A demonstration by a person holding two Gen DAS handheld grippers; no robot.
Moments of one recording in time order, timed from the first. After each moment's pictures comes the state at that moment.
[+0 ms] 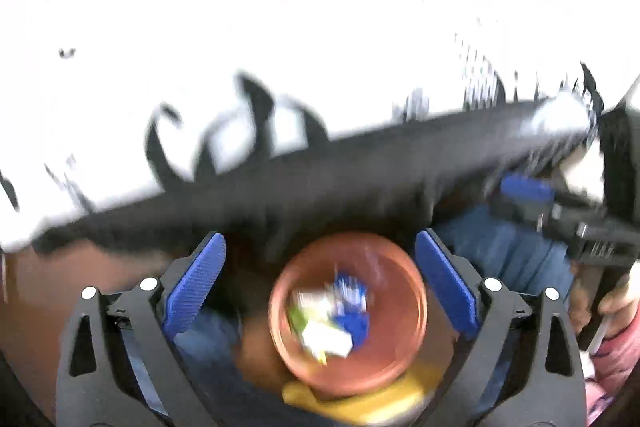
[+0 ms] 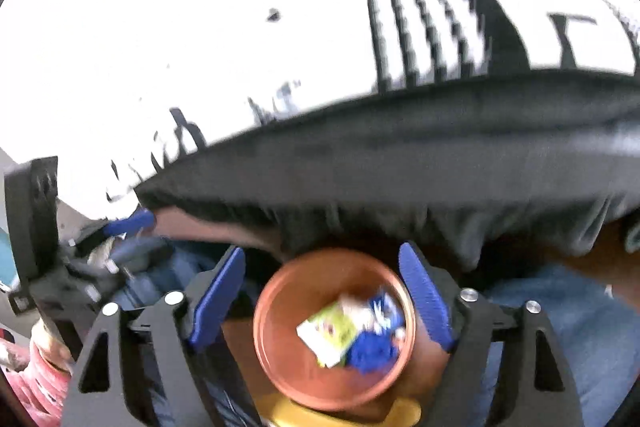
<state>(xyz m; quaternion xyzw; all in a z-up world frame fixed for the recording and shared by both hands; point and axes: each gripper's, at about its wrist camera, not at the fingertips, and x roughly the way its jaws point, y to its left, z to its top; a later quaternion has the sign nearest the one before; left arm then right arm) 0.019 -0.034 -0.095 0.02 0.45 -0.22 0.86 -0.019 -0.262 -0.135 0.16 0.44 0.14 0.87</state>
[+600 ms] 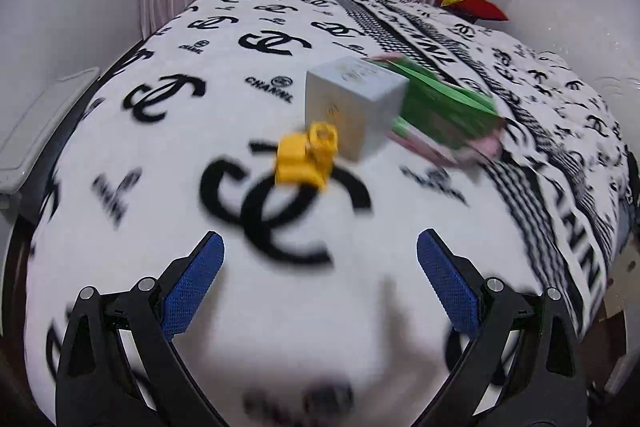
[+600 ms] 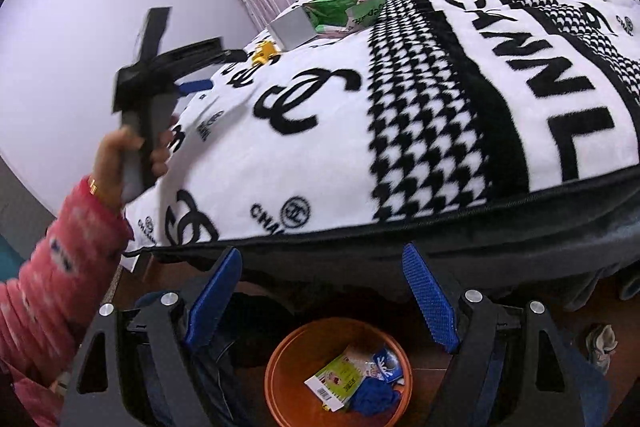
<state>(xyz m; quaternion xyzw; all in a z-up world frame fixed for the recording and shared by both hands) 0.300 -0.051 -0.044 0.00 0.41 -0.16 0.90 0.025 -0.275 -0.113 0.17 0.41 0.14 0.89</state>
